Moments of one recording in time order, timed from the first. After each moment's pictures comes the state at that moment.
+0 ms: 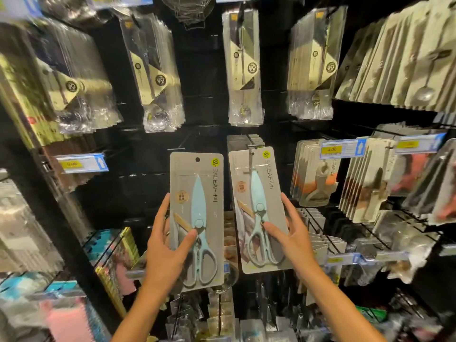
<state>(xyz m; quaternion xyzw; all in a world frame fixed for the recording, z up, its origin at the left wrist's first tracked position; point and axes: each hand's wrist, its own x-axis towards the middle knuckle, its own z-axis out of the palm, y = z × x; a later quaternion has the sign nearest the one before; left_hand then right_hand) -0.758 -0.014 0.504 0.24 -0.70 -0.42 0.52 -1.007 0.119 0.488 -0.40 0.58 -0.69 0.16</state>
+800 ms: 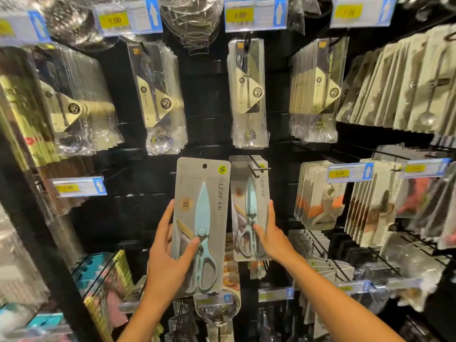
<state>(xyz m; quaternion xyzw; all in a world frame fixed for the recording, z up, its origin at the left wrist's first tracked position) -0.775 -0.044 0.528 0.23 -0.72 -0.39 0.52 -1.044 0.022 0.496 -0.45 0.78 -0.41 0.14</state>
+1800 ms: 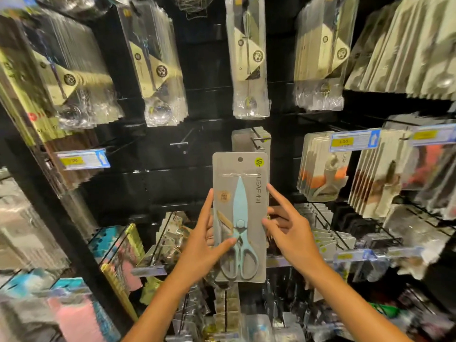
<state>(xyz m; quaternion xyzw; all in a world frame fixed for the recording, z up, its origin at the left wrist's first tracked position) -0.797 -0.007 0.505 0.18 -0.80 -0.46 0.34 -0.990 0.116 0.504 -0.50 0.58 -0.63 0.11</state>
